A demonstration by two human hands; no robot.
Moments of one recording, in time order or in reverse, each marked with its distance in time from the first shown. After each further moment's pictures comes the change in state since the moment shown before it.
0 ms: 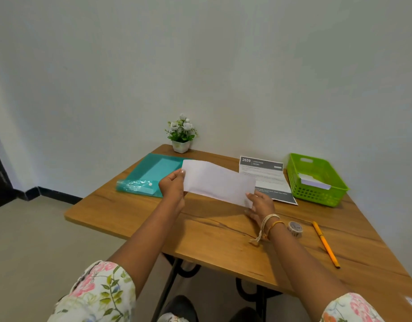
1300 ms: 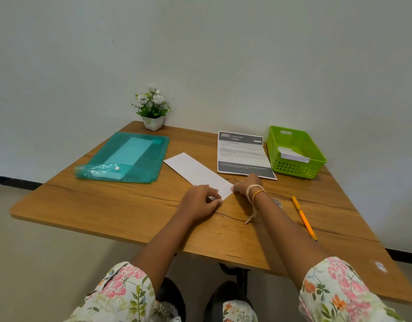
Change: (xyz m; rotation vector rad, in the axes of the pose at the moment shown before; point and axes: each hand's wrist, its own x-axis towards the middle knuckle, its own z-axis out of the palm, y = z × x) left_hand -0.046 -0.104 0.029 1.210 -0.787 0.583; right_hand 0.033 -0.010 -0.022 -0.924 0.148 0.131
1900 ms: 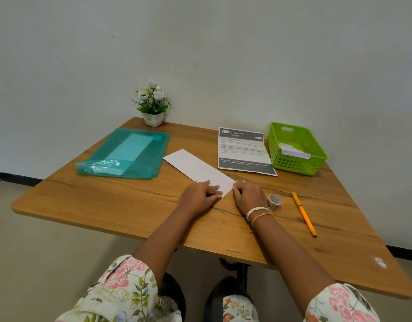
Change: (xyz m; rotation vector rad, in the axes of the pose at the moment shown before) left_hand 0.004 -0.001 0.000 0.007 -0.062 -0.059; right_hand -0.026 0.048 0.021 -0.276 0.271 -0.591
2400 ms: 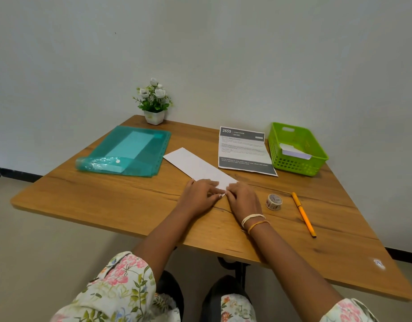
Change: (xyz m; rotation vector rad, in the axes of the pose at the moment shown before) left_hand 0.002 -0.002 0.004 0.132 0.015 0.128; right_hand -0.016 -0.009 0.009 0.067 0.029 -0.131
